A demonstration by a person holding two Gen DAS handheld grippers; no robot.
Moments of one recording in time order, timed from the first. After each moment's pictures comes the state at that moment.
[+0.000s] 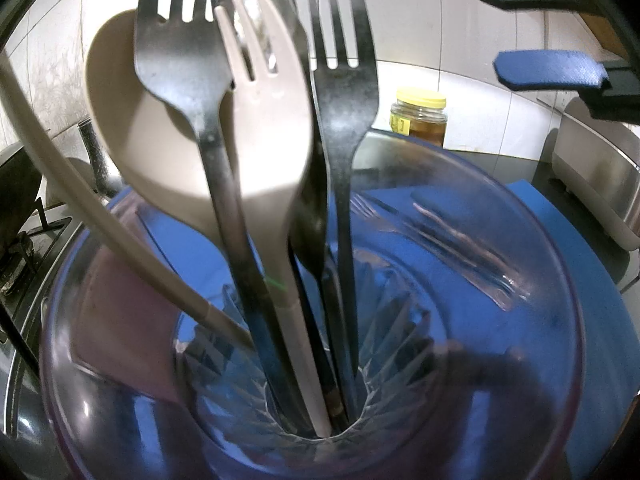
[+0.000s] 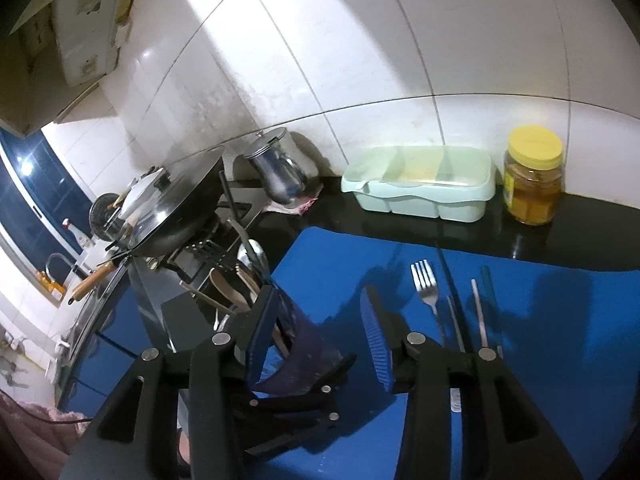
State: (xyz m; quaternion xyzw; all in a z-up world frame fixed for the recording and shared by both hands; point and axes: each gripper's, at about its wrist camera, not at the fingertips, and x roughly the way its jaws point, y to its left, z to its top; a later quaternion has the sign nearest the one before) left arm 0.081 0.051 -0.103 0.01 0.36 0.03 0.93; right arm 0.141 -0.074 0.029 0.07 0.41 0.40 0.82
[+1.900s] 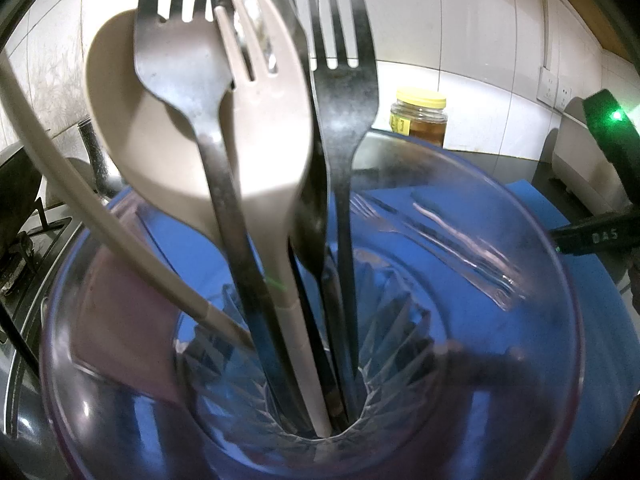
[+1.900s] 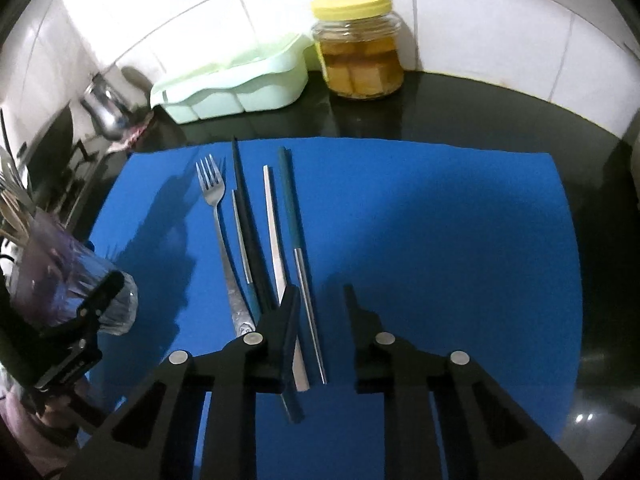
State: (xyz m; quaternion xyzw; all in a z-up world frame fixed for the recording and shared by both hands) left arm 0.080 0.051 -0.102 0.01 0.36 0.03 0.93; right arm 0.188 -0.153 -0.086 -0.02 0.54 0.22 0.81
